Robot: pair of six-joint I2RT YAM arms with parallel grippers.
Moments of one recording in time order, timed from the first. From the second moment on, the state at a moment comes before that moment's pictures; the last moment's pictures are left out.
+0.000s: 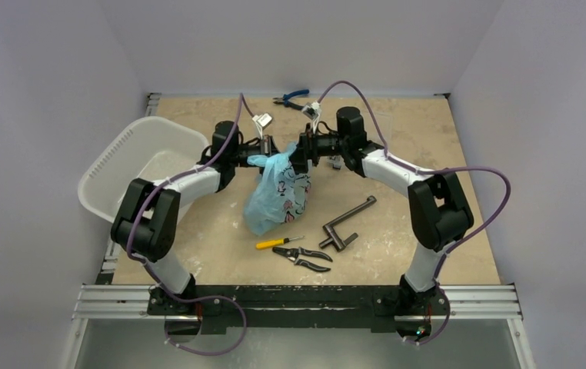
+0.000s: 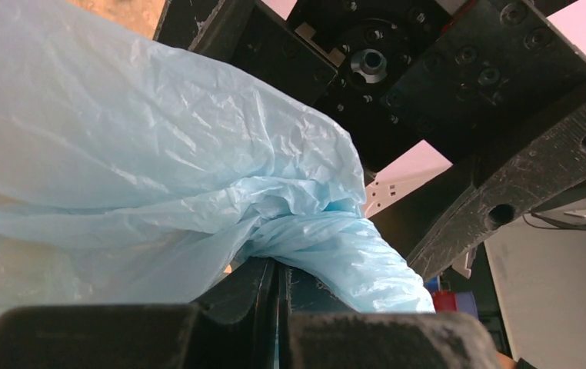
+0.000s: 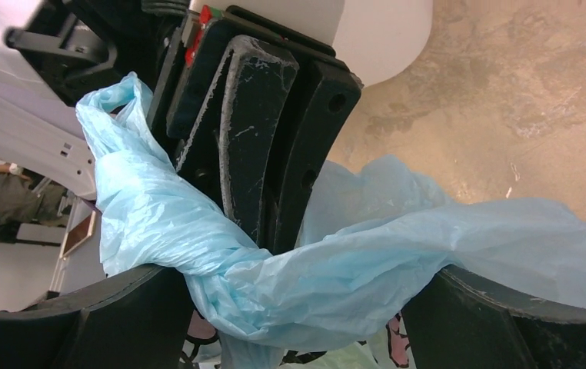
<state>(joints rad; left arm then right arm) -0.36 1.68 0.96 0.42 1.06 -0.94 0.46 1.80 1.22 0.24 -1.00 0.36</state>
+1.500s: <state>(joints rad) -0.38 1.72 0.92 0.63 1.07 -1.07 0.42 1.66 1.15 0.06 -0.96 0.43</state>
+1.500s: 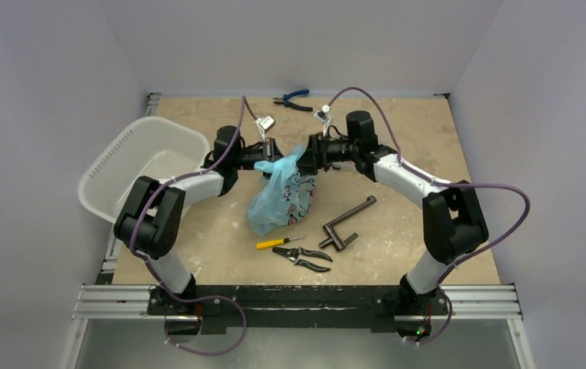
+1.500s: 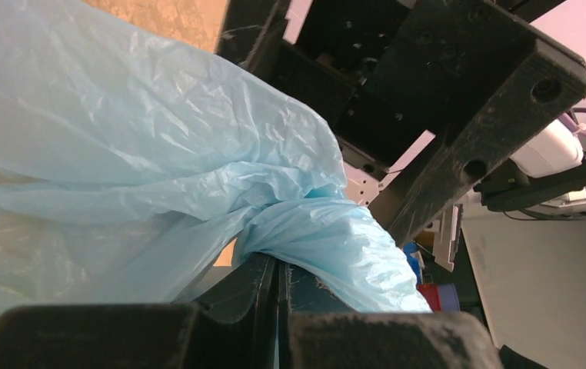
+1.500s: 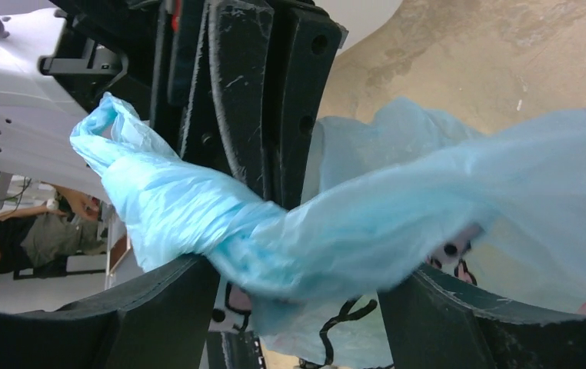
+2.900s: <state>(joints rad) -0.41 1.79 0.95 0.71 1.07 -1.14 0.30 1.45 1.01 -0.14 -0.96 0.30</state>
